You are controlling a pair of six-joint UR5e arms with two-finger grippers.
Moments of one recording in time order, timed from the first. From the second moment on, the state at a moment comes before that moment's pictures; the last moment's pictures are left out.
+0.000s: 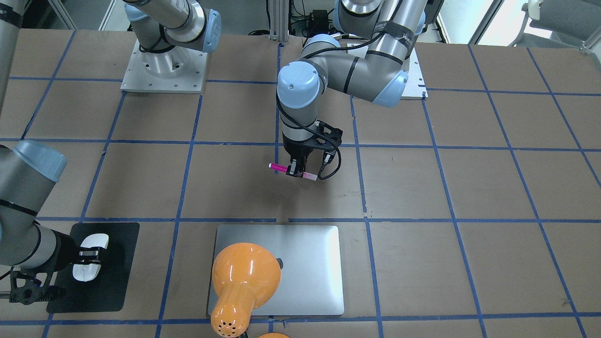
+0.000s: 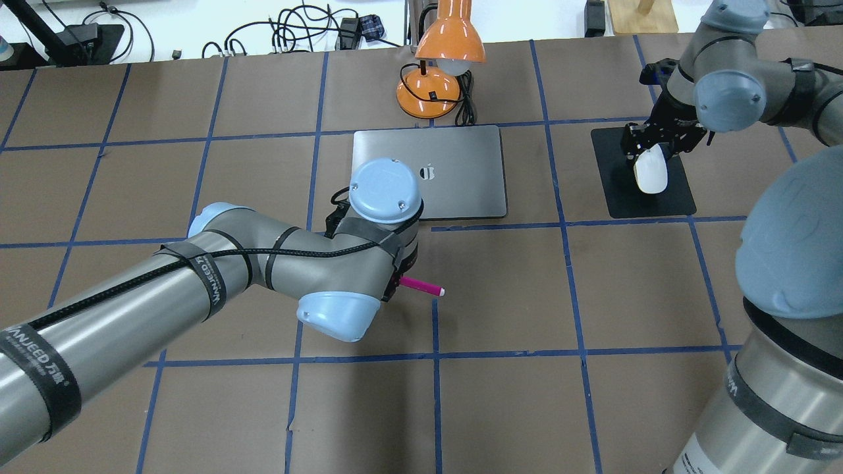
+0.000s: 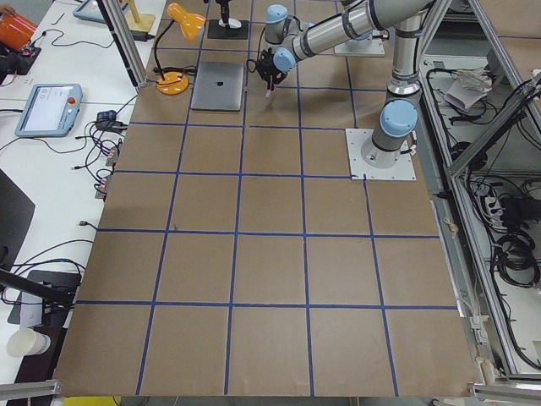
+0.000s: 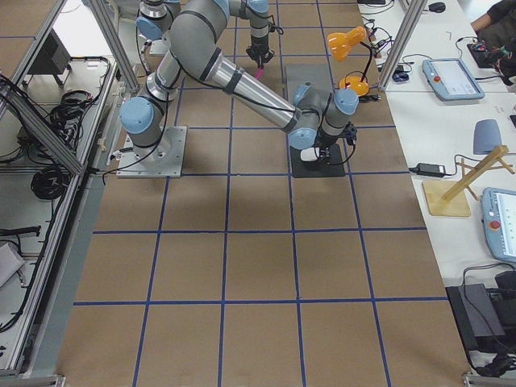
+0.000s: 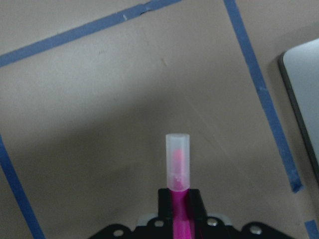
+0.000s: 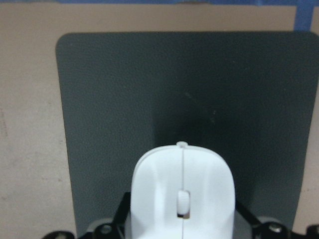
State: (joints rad) left arm -2.00 -1.88 -1.97 -0.86 1.65 -1.65; right arm 1.30 -0.94 1.48 -2.00 -1.55 -0.31
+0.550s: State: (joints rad) left arm -2.04 -1.94 -1.96 -0.85 1.63 -1.69; right arm 1.29 -0.94 1.49 -2.01 -1.57 -0.31
